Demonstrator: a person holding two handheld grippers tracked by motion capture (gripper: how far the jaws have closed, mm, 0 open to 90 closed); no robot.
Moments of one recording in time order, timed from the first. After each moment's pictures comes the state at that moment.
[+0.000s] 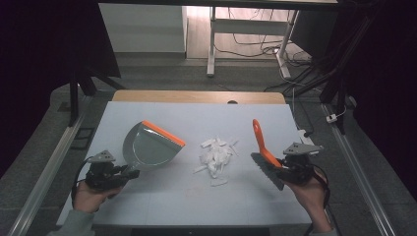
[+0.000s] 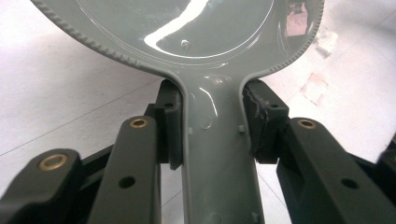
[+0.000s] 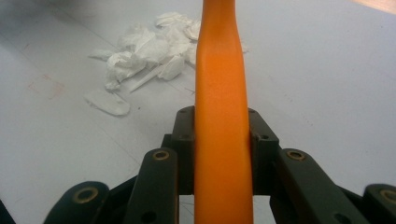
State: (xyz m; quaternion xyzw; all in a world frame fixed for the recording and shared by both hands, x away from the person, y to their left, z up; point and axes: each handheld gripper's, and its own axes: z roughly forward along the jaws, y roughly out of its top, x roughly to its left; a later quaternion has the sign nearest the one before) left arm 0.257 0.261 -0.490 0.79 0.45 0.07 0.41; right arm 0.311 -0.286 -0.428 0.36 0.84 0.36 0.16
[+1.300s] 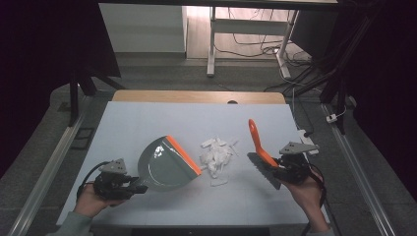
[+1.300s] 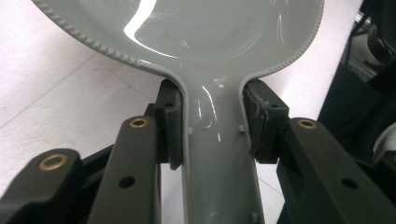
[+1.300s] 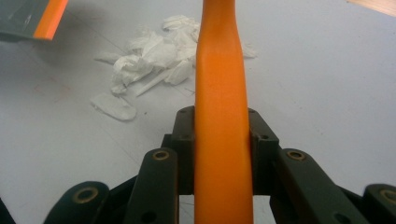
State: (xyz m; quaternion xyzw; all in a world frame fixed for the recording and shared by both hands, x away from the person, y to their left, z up) left arm 0.249 0.238 -0.490 0.87 0.32 0.01 0.38; right arm 0.314 -0.277 -0.429 0.35 0.85 0.37 0.16
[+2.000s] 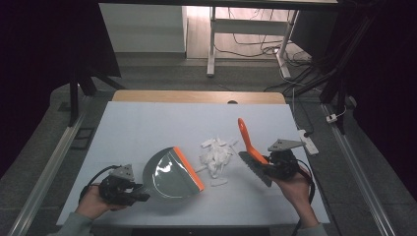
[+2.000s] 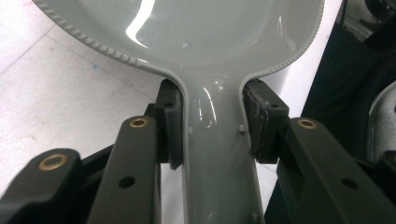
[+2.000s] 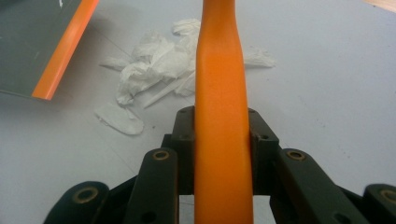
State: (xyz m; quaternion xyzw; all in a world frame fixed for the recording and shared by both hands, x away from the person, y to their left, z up) left arm 0.248 0.226 -0.498 0.90 0.29 -0.01 0.33; right arm 0.326 -0.253 -0.437 0.34 0.85 0.36 0.15
